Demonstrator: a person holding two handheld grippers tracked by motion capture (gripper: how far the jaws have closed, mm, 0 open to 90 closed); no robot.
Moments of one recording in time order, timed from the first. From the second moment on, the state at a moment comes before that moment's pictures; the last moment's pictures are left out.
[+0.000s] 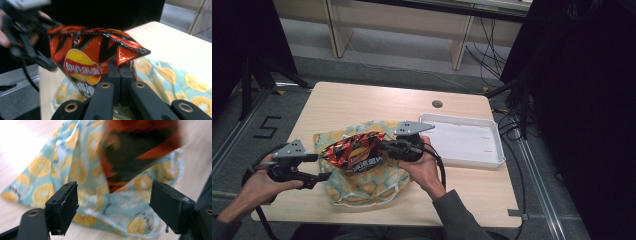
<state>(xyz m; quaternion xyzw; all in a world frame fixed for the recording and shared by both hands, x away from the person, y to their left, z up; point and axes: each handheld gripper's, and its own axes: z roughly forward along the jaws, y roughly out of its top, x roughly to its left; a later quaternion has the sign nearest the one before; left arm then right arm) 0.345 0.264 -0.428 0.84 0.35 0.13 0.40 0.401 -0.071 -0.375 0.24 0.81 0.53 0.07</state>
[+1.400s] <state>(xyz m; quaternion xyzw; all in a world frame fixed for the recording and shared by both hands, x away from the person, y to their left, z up) 0.353 0.283 -0.451 0.81 0.42 0.17 0.37 0.424 -0.178 -0.250 0.31 0.76 0.55 0.13</state>
